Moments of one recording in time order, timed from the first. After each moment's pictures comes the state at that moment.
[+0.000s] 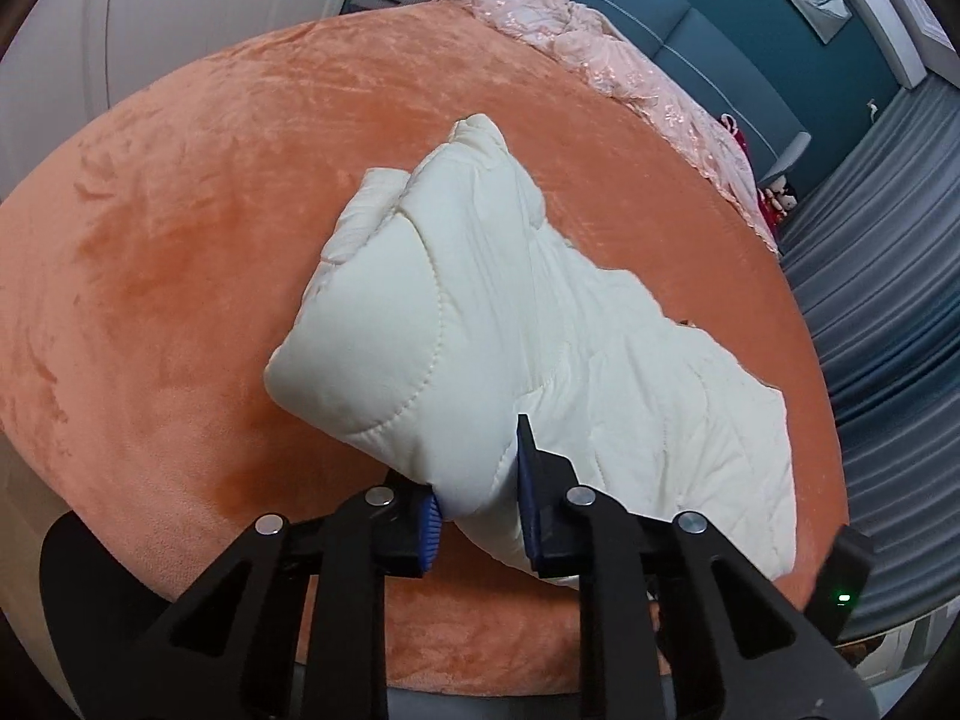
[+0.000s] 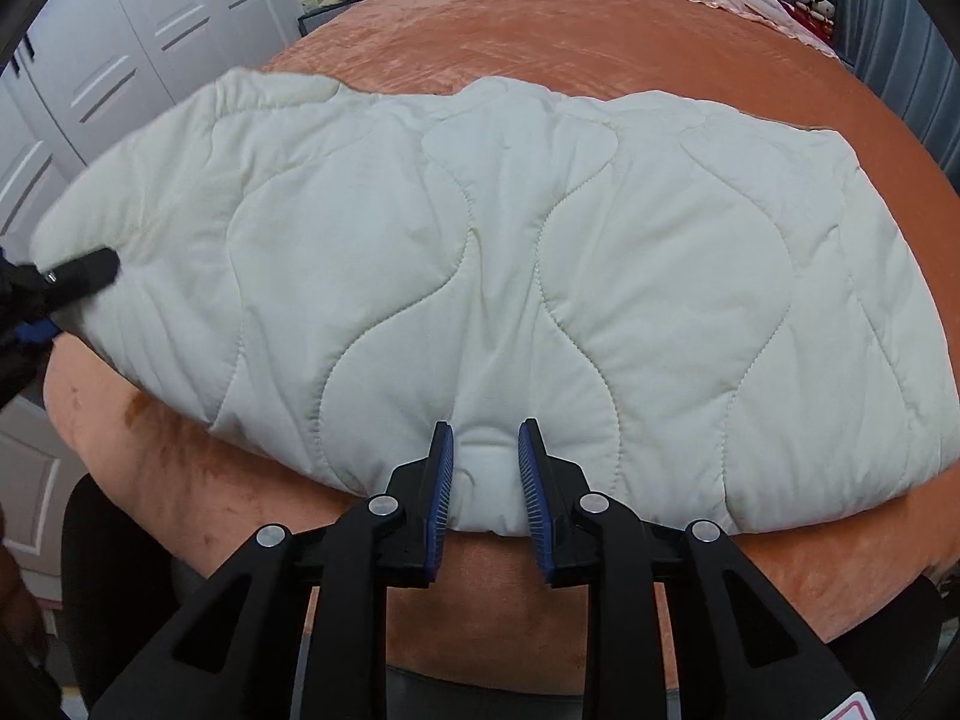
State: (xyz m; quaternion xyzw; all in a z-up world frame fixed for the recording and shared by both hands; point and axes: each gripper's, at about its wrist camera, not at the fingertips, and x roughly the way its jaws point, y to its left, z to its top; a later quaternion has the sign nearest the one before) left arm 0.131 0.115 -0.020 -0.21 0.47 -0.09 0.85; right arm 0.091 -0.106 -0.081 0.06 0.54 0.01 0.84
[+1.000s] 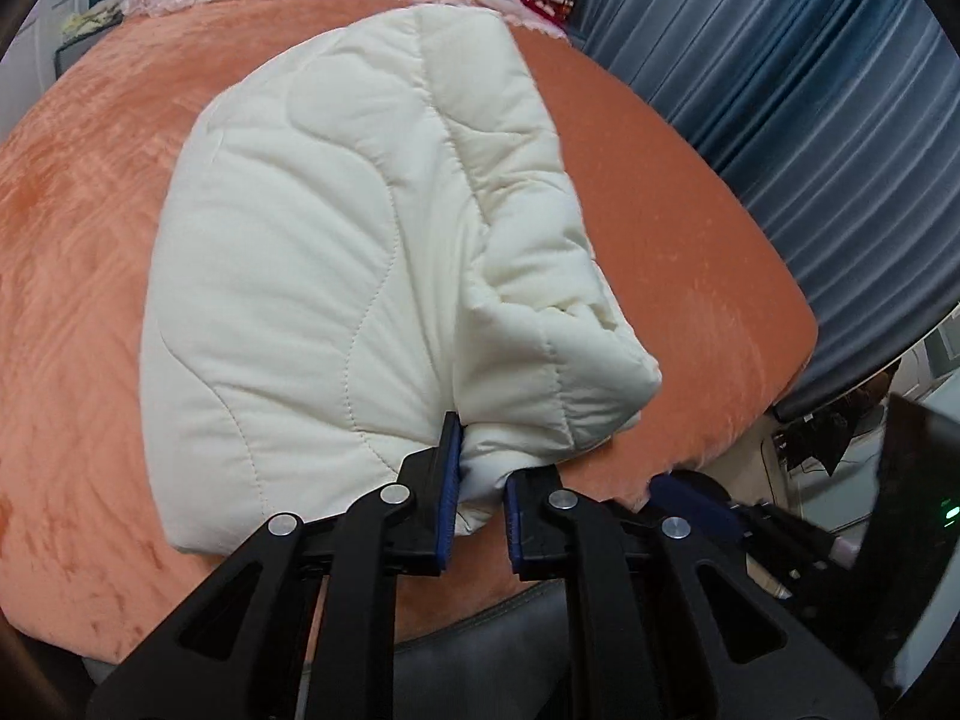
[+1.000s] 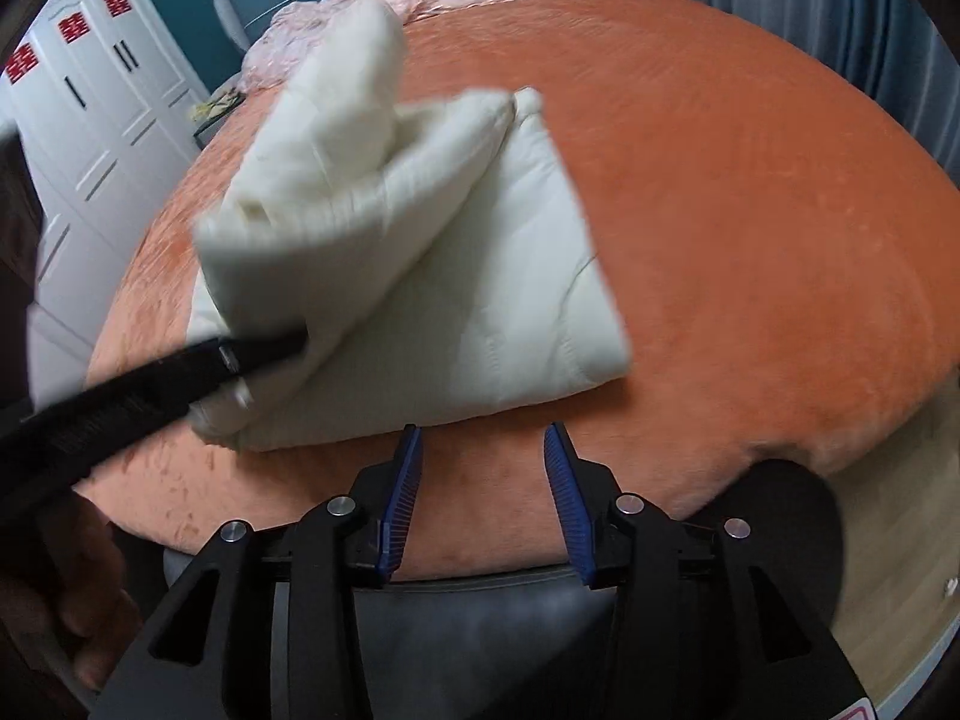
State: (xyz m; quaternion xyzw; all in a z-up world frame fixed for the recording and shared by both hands) left arm 0.093 -0.143 -0.024 -0.01 0.53 -0.32 0.79; right arm -0.022 -0.290 -0.028 0.19 0.49 -0.10 0.84
